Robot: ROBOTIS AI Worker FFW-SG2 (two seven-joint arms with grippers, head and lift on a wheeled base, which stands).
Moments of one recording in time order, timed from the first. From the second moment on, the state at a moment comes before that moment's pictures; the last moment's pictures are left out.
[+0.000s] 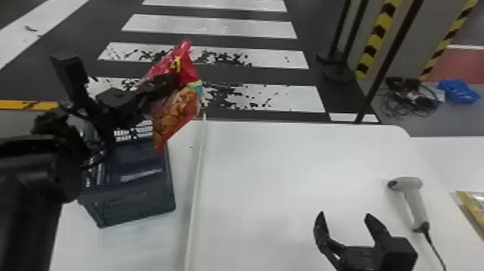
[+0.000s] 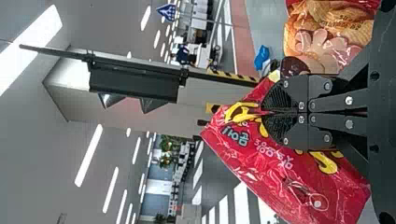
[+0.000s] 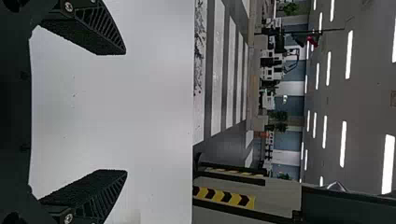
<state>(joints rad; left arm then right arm) -0.23 0.11 0.13 -1.65 0.18 0.42 -0.75 0.57 0.00 -0.01 -1.88 0.02 0.00 -0.07</state>
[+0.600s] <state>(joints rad) -0.23 0.00 -0.05 -1.68 0.10 0.51 -0.73 0.58 0.00 -0.09 -1.94 -0.01 0.00 -0.07</state>
